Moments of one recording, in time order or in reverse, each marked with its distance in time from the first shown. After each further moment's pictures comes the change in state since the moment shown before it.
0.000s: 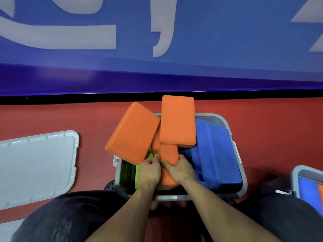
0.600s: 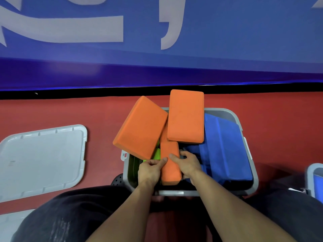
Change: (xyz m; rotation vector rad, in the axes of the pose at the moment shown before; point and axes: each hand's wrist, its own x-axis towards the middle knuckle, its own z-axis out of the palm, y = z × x) left_hand 0.022 -0.034 -0.016 -0.104 -0.030 -0.100; right_hand 0.013 0.002 0.007 0.313 -0.158 0.121
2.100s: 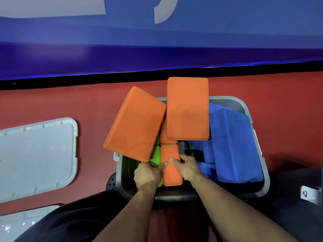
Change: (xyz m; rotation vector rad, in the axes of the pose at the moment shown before) left_hand 0.046 -0.023 0.021 0.384 0.131 -0.089; right_hand 0.058 0.045 0.016 0.050 -0.134 0.017
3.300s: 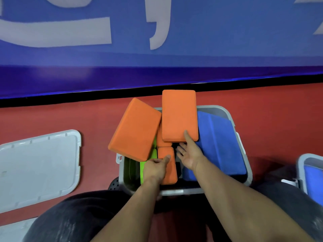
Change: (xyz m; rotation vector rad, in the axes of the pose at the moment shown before) left_hand -0.060 0.034 -0.017 -0.251 -0.167 0.075; right_hand -0.038 -0.070 -0.032 0.926 -0.001 0.054
